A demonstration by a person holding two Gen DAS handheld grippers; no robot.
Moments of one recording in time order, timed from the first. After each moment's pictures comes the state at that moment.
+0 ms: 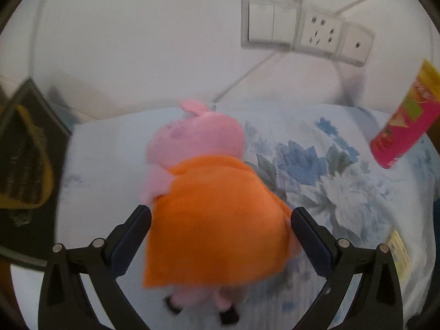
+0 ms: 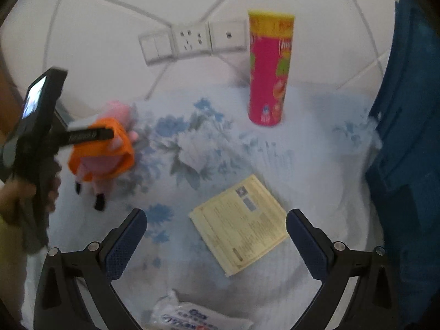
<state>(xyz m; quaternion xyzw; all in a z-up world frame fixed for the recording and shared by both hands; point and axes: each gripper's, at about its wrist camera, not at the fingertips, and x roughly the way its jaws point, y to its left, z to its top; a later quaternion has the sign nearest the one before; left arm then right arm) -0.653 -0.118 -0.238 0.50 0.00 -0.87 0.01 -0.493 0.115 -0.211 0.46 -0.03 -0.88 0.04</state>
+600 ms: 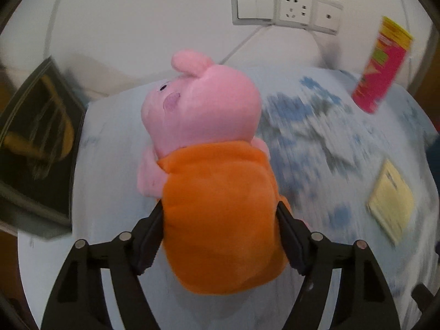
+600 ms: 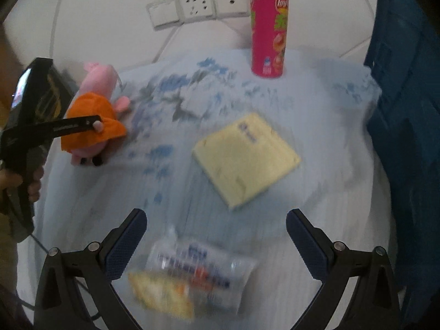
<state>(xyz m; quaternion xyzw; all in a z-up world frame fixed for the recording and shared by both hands) -0.544 -0.137 -0.226 0.50 -0.04 -0.86 -0.01 -0.431 0.118 -0.233 0.52 -0.04 -0.85 0.06</state>
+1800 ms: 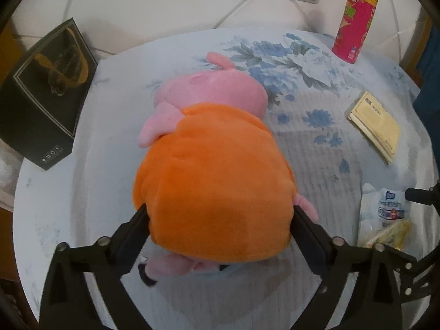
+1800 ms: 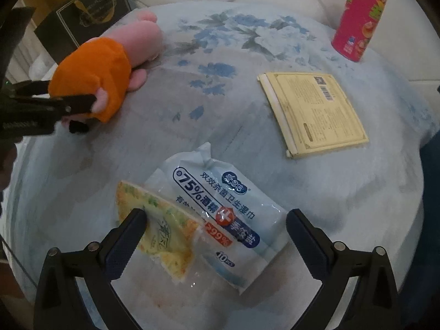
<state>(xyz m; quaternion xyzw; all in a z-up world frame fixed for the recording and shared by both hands) -0.440 -0.131 -0.249 0.53 -0.04 -0.85 0.00 -0.413 0.087 -0.290 0.57 0.09 -0.79 0.21</state>
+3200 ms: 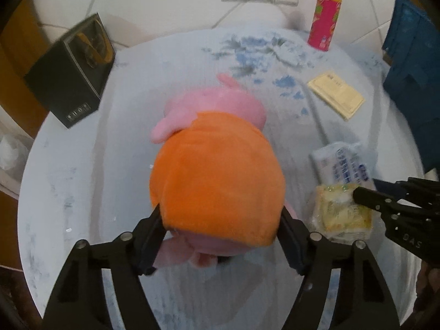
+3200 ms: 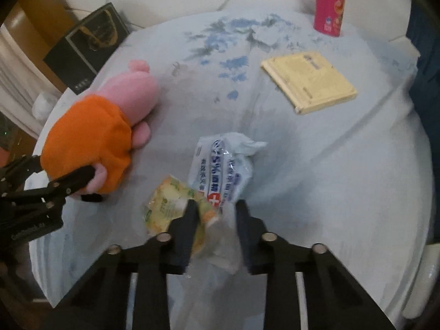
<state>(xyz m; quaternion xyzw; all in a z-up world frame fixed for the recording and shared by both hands) -0.319 -0.124 -0.221 0.52 -0.03 -0.85 -0.01 -0.326 0.076 -0.248 0.55 0.00 -0.81 0.18</state>
